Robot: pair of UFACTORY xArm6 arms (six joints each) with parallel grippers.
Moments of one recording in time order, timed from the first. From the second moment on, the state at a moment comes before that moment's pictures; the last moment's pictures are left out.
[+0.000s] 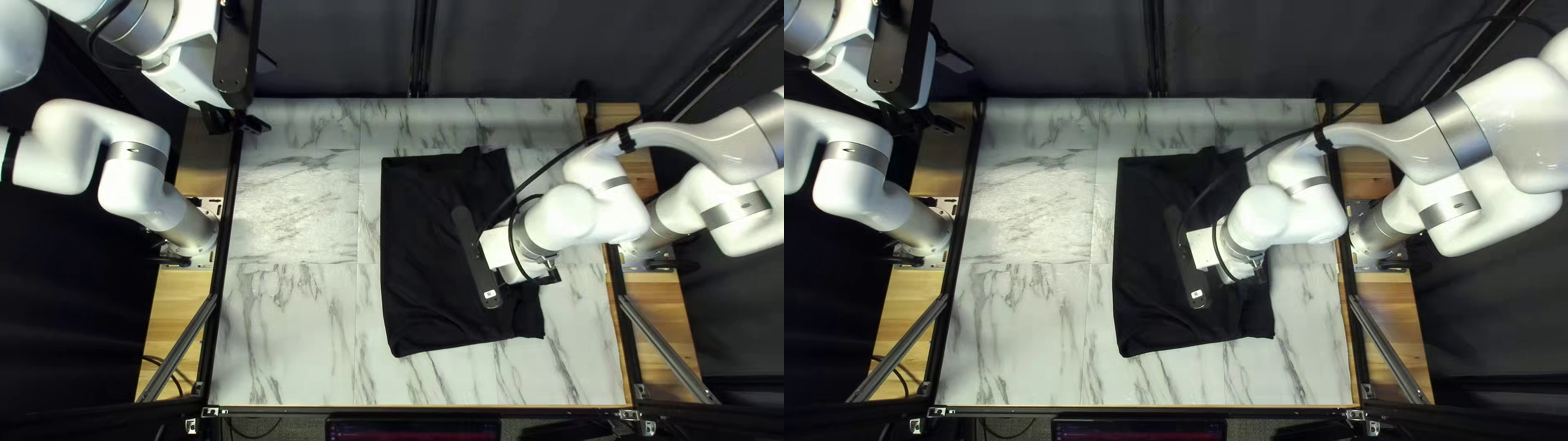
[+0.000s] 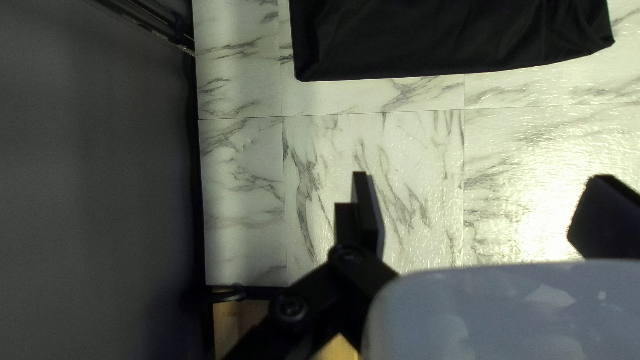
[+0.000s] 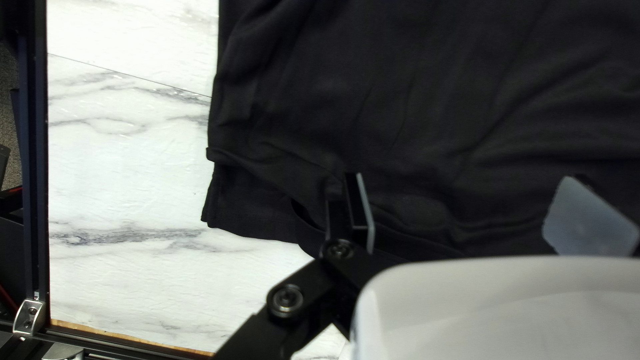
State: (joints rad) left arm 0.02 -0.85 -1.09 0.11 1.49 0.06; right arm 0.31 -0.24 -0.66 -0.03 0.79 0.02
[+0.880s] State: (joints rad) left arm 0.02 -0.85 -1.09 0.11 1.49 0.06; right arm 0.69 0.19 -0.92 -0.27 0.94 0.44
